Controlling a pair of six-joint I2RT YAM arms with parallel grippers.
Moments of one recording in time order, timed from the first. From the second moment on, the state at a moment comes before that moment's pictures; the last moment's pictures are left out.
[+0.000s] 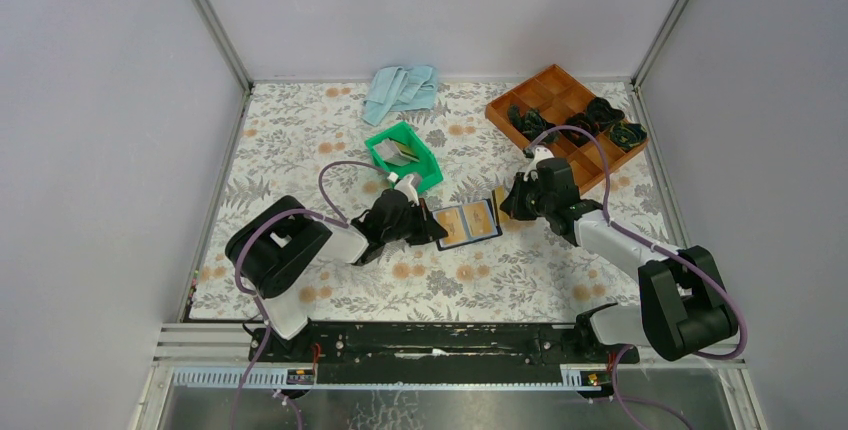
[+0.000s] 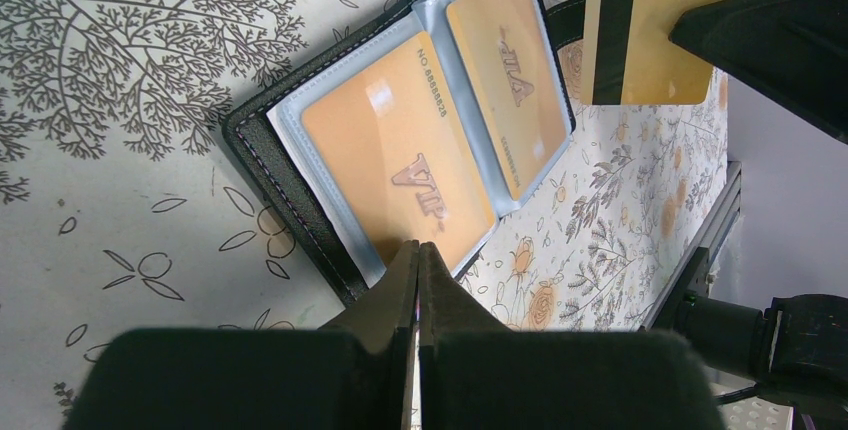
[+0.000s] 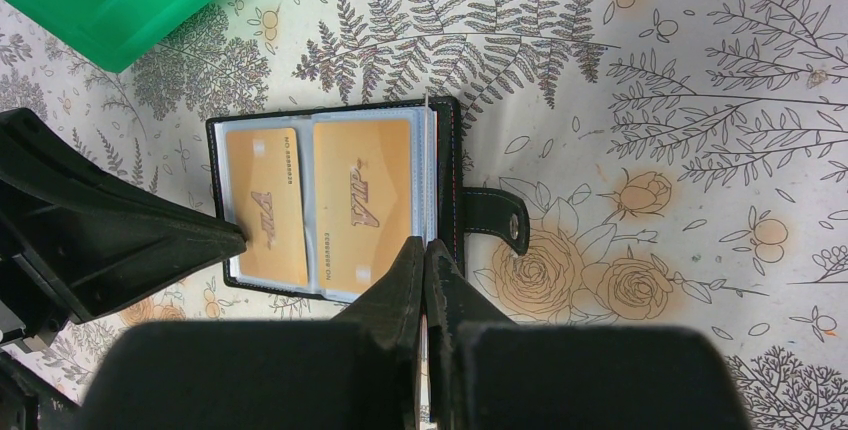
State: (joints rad) left arm -0.69 1.75 0.56 0.65 0.25 -0.84; right arm 0.34 1.32 0.62 -0.02 -0.20 0.37
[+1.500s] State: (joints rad) left arm -0.70 1.76 0.57 0.65 0.25 -0.84; right arm 0.49 1.35 0.62 0.00 -0.19 0.41
